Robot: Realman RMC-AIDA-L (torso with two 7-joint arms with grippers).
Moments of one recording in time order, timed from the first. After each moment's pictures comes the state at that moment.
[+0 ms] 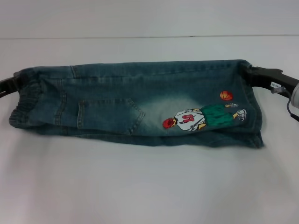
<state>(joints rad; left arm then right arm) -0.48 -2.14 0.42 0.77 2.06 1.04 -1.87 0.63 2.09 -0.47 -0.36 -1.84 -0.90 1.35</state>
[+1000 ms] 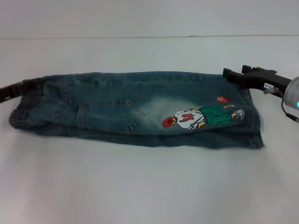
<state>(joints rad) -0.50 -2.06 0.56 0.66 2.07 0.97 -1.97 0.66 2.09 -0.54 -0.35 -1.83 -0.82 1.36</state>
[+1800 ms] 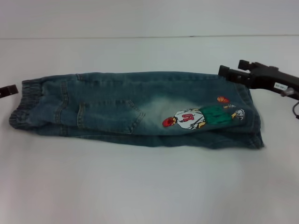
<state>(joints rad) -0.39 -1.99 0.62 0.80 2.07 1.13 -2.10 0.56 2.06 -0.58 -0.48 -1.83 -1.22 1.47</state>
